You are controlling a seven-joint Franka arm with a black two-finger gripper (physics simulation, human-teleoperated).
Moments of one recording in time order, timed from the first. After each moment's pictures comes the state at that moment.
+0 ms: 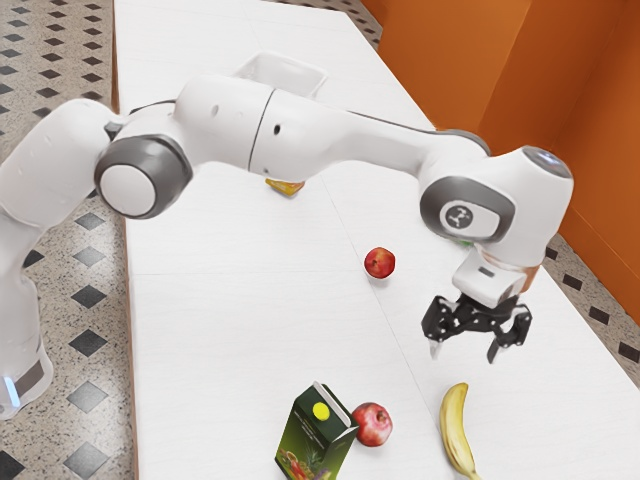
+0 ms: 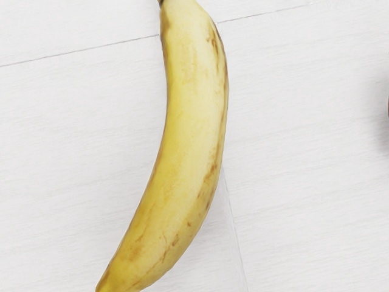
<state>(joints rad) -0.36 0.60 -0.13 -1.04 -0.01 1.68 1.34</state>
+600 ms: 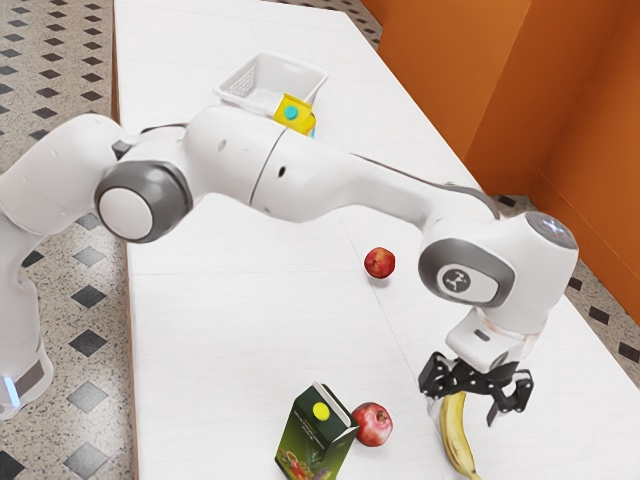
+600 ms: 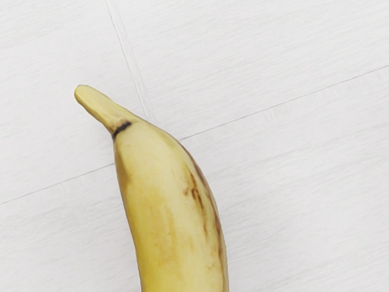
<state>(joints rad) -0.43 0.67 -0.13 -1.04 -0.01 1.74 1.39</state>
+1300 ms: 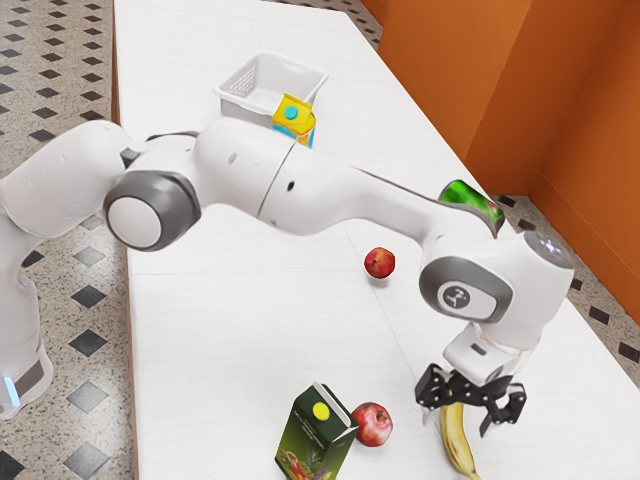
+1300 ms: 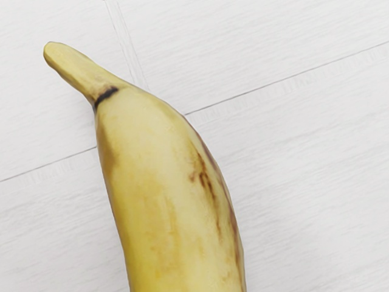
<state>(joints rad) -0.42 0.71 -0.13 -1.04 -0.01 1.75 1.41</state>
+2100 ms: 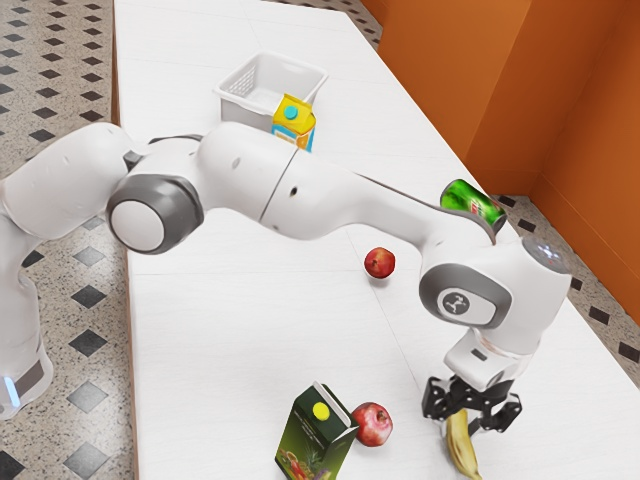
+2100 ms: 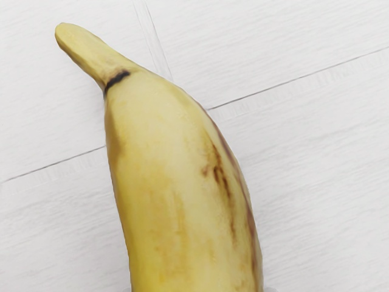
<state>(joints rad) -0.42 0.73 -0.13 -1.04 -0.01 1.79 1.40</state>
